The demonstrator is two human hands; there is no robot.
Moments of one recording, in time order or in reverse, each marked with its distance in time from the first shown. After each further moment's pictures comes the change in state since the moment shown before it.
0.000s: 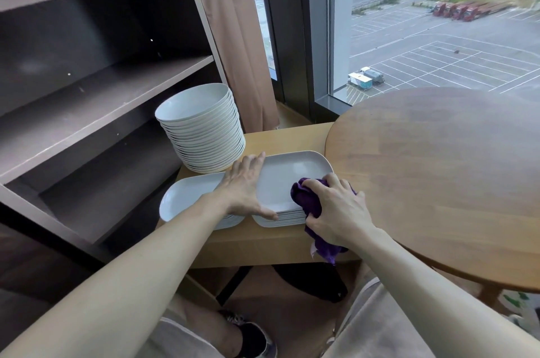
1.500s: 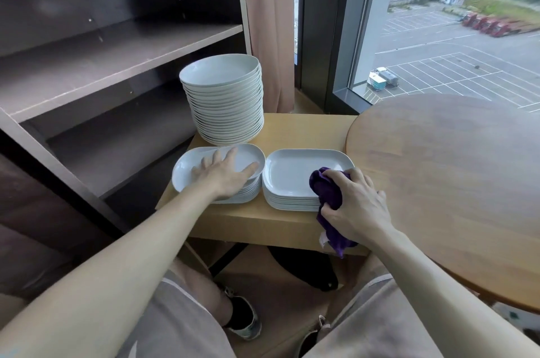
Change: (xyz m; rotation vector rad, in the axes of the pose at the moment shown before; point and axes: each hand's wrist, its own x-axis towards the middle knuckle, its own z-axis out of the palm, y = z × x) left_hand -0.038 -0.052 0.015 -0.214 -0.012 -0.486; right_hand -0.004 -0.001 0.004 -0.027 0.010 0.018
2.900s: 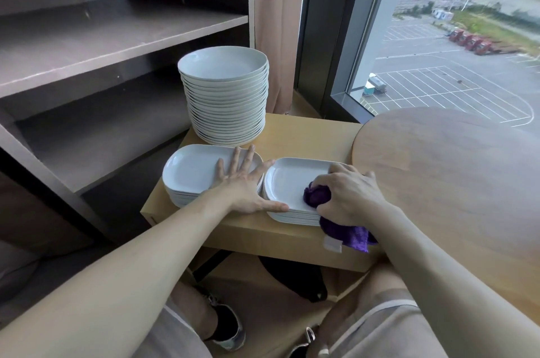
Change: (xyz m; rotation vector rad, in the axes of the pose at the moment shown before) left_hand 0.021 0.019 0.028 0.140 -0.151 0.293; right_hand 0.063 -0.032 -0.022 -0.282 -0.343 -0.141
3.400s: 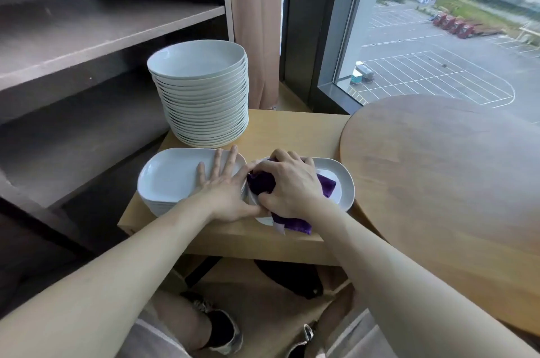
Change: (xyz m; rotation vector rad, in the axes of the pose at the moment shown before) left_hand 0.004 -0.002 0.005 0.017 0.030 0.006; right_hand 0.044 -0.050 0.029 0.137 0.258 -0.206
